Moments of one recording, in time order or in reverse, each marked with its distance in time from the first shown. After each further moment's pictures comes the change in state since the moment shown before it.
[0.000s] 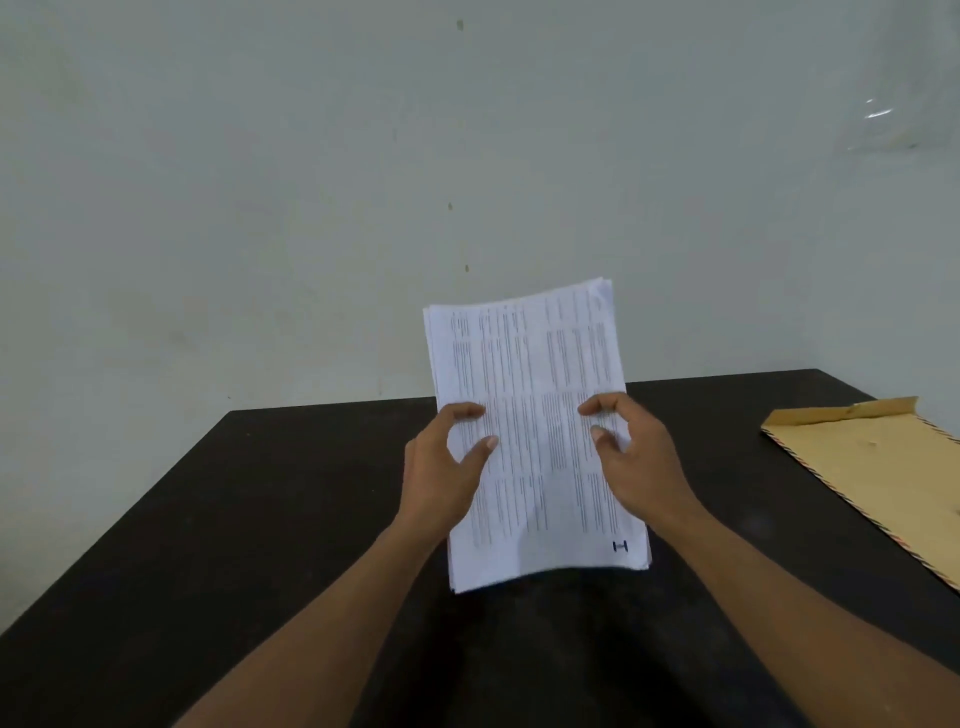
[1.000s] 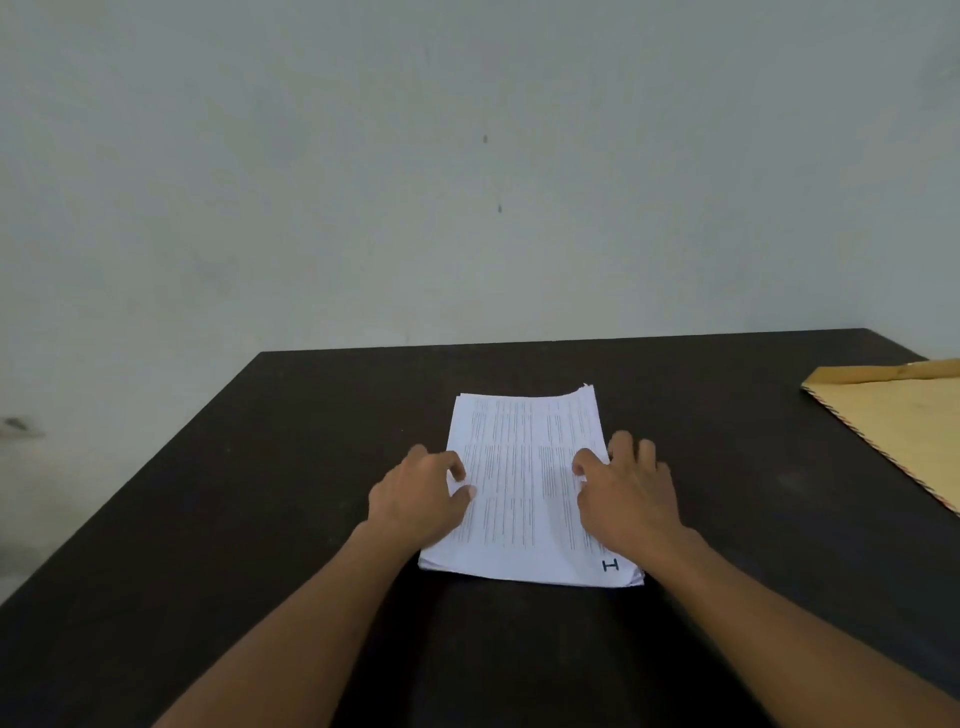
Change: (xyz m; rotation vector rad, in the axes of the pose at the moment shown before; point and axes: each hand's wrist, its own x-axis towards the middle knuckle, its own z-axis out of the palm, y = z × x) left_hand -0.047 -0.059 -0.037 0.824 -0.340 -0.217; right_hand -0.061 0.041 0.061 -1.024 -0.368 0.064
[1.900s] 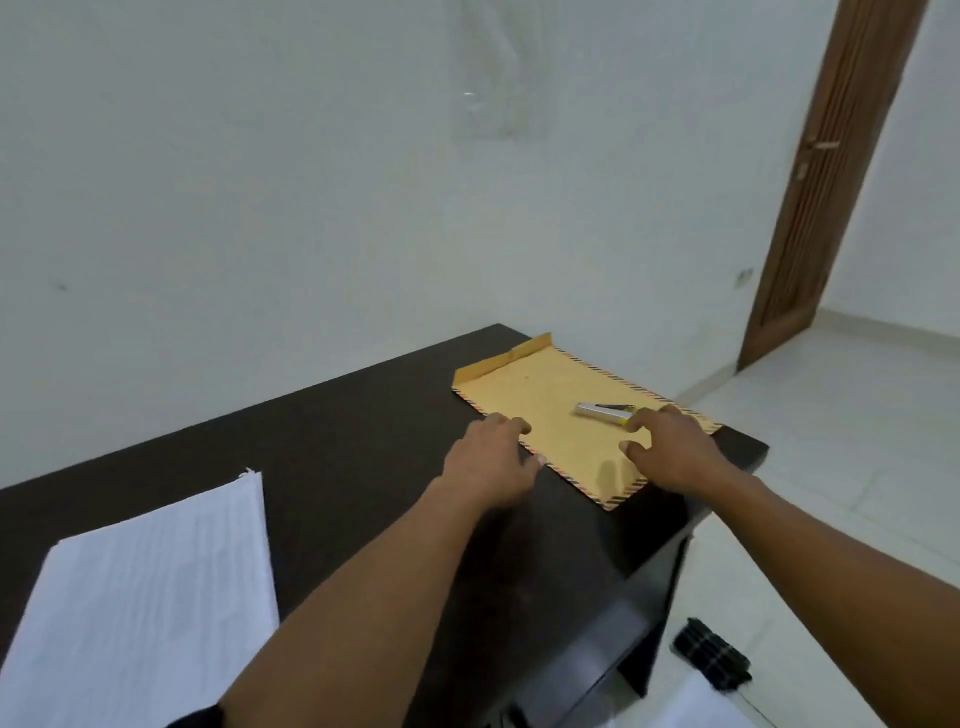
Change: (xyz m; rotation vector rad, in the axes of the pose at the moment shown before) left_hand -0.002 0.403 0.088 -0.109 -0.222 0.833; right_hand -0.143 0.360 -0.108 0.179 0.017 0.734
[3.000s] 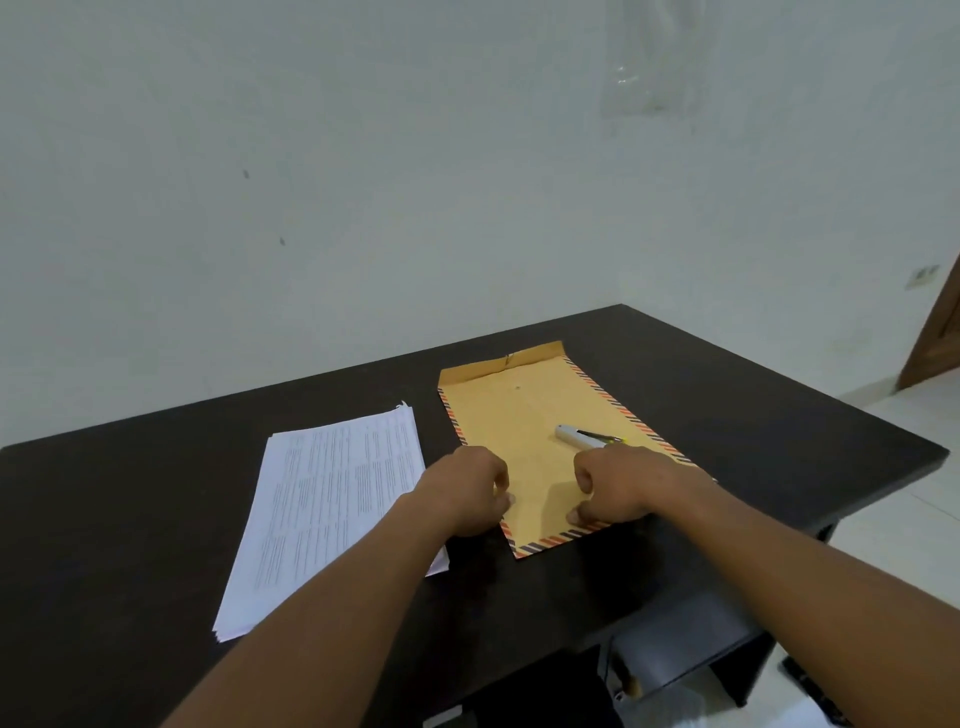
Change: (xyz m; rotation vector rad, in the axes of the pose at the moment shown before) left_hand -0.142 -0.125 -0.031 0.136 -0.090 -0.183; right_hand -0.085 -0.180 0.046 -0.389 -0.509 -0.430
